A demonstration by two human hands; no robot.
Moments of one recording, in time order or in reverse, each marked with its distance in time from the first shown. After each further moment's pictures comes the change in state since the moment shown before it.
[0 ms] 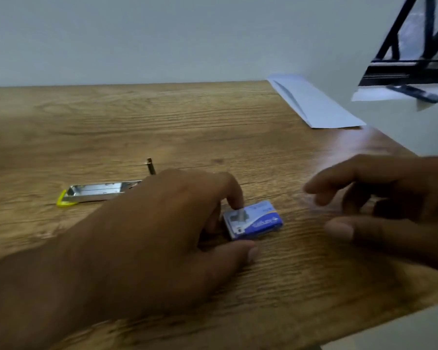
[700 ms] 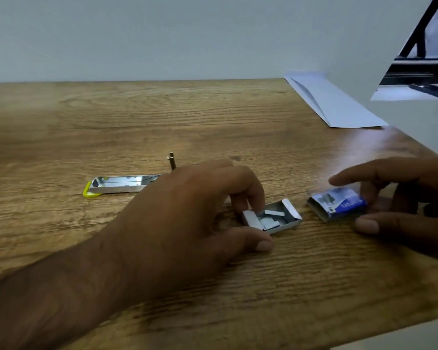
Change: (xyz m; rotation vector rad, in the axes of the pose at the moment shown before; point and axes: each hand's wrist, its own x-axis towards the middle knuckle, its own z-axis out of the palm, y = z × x) left_hand -0.004 0.006 -0.014 -0.139 -0.015 -0.008; right_hand 0.000 0.040 -0.023 -0.271 0.091 0.147
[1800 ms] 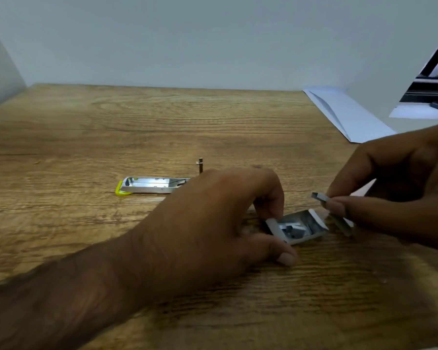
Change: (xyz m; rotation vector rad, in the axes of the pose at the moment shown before) left_hand 0.001 0.007 -0.007 -0.072 0.001 -0.005; right_hand 0.022 -0.066 -0.005 0.157 -0.048 -0.173
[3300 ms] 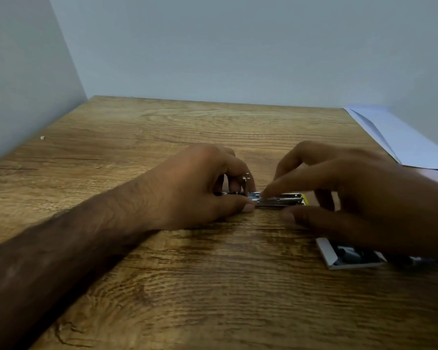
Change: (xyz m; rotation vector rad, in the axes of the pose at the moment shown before) left_hand -0.005 -0.067 -0.054 0.127 -0.005 -0.195; right_hand 0.081 -0.063 0.044 -0.210 -0.202 -0.353
